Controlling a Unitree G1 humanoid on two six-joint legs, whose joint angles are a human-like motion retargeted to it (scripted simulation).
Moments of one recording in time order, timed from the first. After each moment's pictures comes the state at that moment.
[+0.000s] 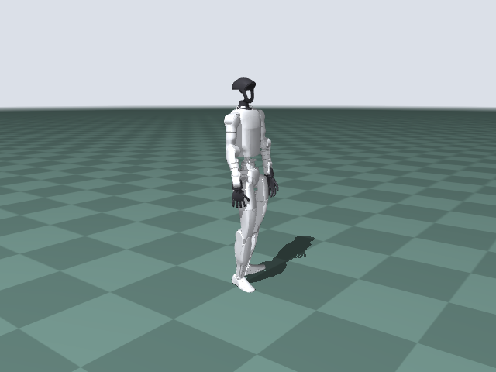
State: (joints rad) left arm -0.10 0.09 0.08 1.61 0.05 -0.01 -0.03; right arm 0.01 -0.17 0.00 1.30 -0.55 0.11 0.40; waist -0.15 -0.01 -0.03; left_leg 0.15 0.02 0.55 0.05 -0.43 -0.01; right_leg 0.05 -0.08 -0.46 0.15 -0.07 -0.01
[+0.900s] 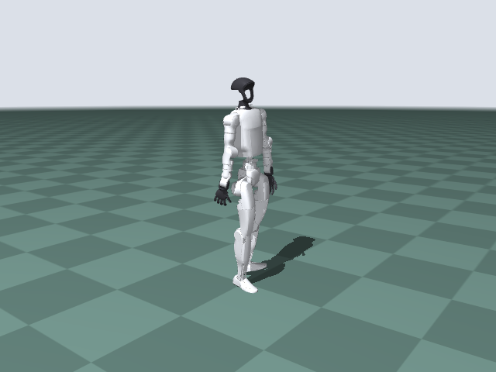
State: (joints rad) left arm -0.02 0.10 0.21 1.64 0.09 0.04 -0.03; right arm 0.09 -0.19 -0.09 1.63 -0.53 0.18 0.28; waist -0.11 0.05 -0.18; left_leg 0.09 0.06 0.63 -0.02 -0.32 -0.09; right_leg -0.09 -0.05 -0.28 0.07 0.02 0.02
